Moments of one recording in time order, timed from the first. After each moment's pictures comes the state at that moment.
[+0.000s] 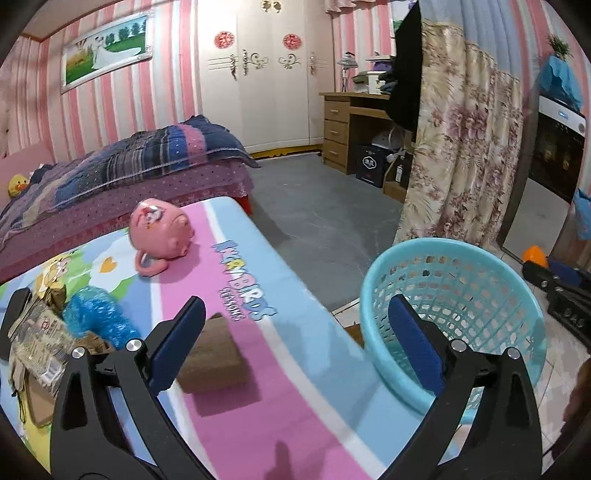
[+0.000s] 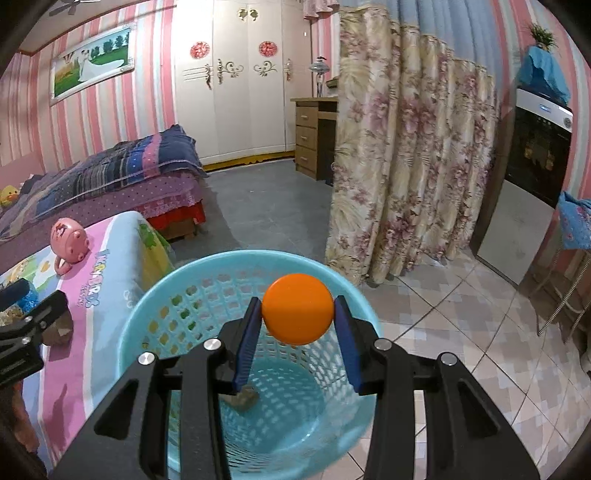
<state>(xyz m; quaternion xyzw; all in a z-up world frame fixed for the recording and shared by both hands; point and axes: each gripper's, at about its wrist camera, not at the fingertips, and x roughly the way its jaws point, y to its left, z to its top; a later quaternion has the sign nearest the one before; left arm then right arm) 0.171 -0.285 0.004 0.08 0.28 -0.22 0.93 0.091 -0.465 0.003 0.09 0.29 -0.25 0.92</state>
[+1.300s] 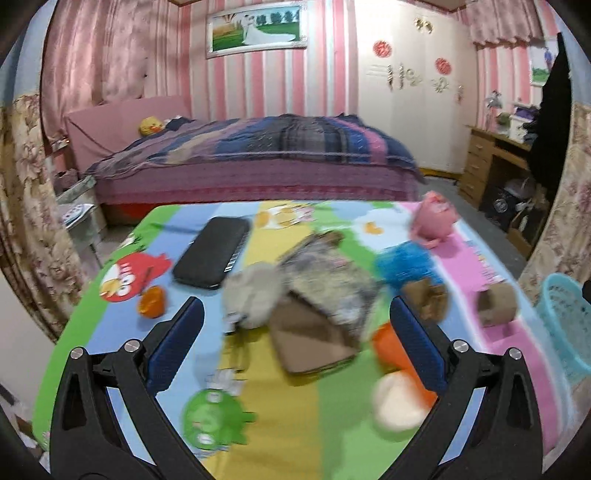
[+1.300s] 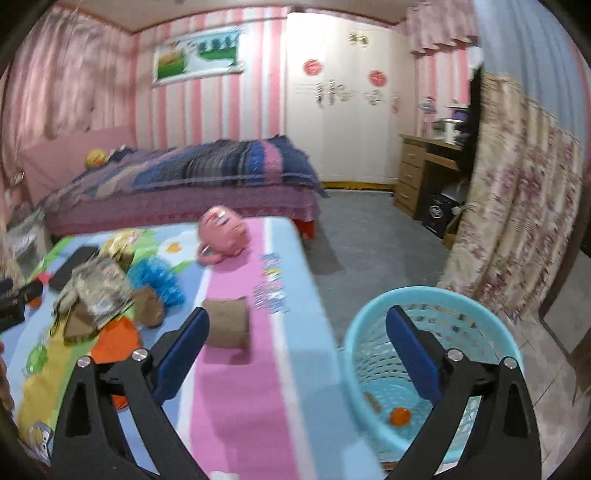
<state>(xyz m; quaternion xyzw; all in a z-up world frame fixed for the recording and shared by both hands) 0.138 0.004 0.022 0.00 0.28 0.04 0.96 0.120 -0.278 0.033 0.01 0.26 -0.07 0.96</state>
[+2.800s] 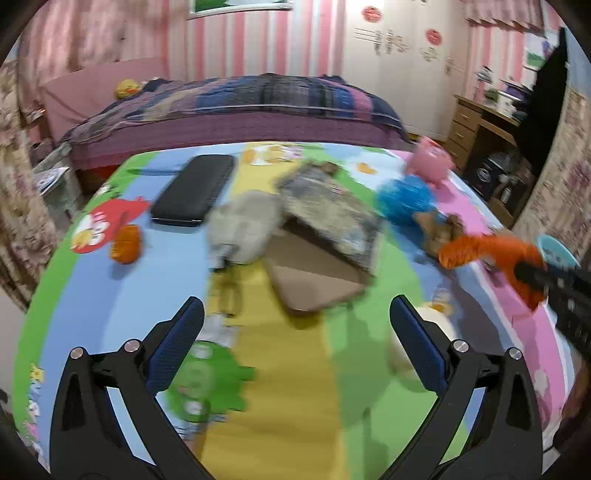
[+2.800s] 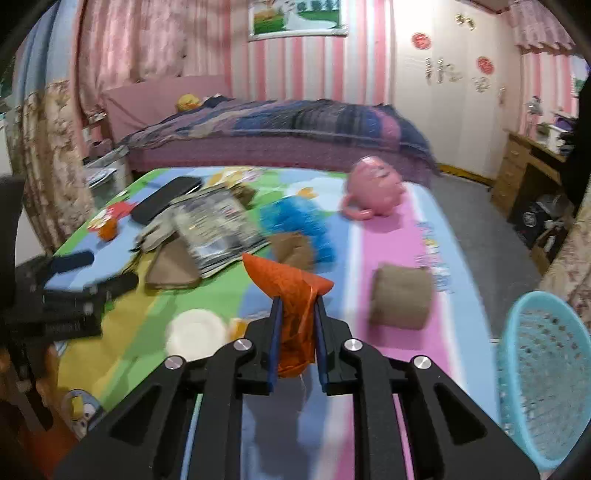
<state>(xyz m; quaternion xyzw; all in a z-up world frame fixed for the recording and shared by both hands) 0.134 0.008 -0.024 -0.01 0.36 -0.02 0.93 0.145 -0.176 0.000 -0.03 0.32 0.11 0.94</state>
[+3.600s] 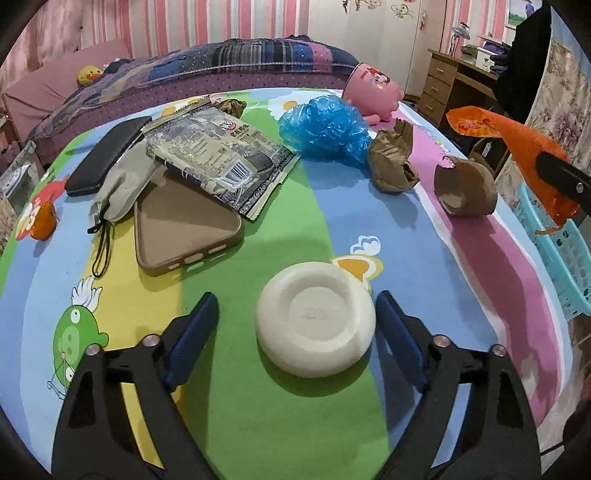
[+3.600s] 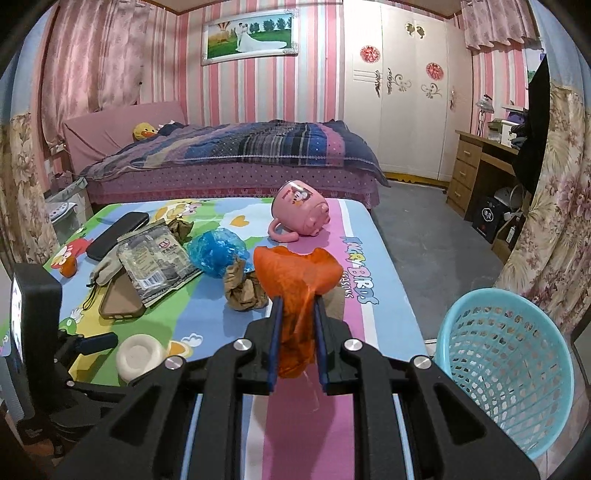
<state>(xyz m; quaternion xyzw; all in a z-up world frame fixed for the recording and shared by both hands) 0.149 -0.073 -0.064 0.01 0.43 -0.06 0.90 0.140 -0.222 0.014 -0.01 0.29 0.03 0.96</state>
